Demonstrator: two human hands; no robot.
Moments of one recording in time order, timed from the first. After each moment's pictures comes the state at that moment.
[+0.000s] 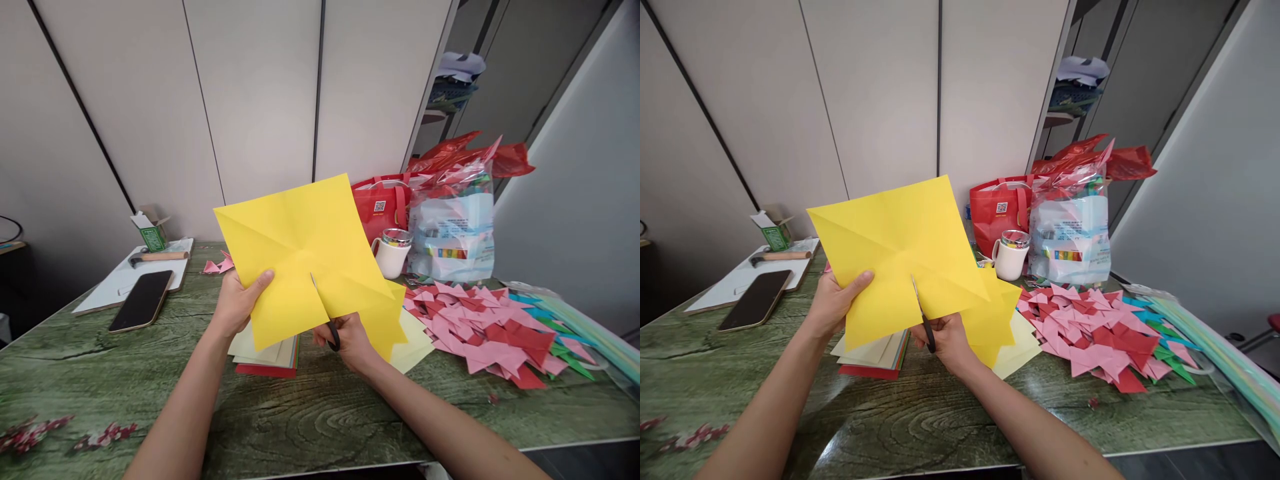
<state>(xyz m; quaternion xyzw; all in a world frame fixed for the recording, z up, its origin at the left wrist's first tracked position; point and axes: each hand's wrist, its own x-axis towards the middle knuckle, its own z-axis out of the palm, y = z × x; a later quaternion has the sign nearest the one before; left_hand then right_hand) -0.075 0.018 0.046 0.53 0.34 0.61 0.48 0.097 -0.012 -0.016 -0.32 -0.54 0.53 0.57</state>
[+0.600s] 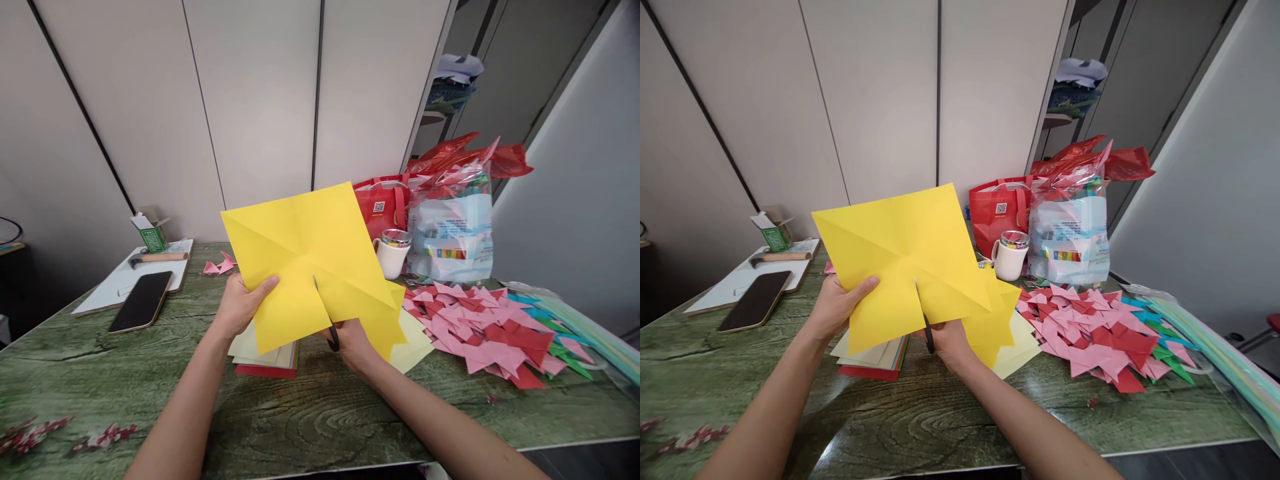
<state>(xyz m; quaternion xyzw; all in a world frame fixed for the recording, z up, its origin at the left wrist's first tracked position) -0.077 0.017 0.045 0.57 0.38 0.57 0.46 0.096 -0.011 -0.013 -0.31 -0.54 0.49 0.61</state>
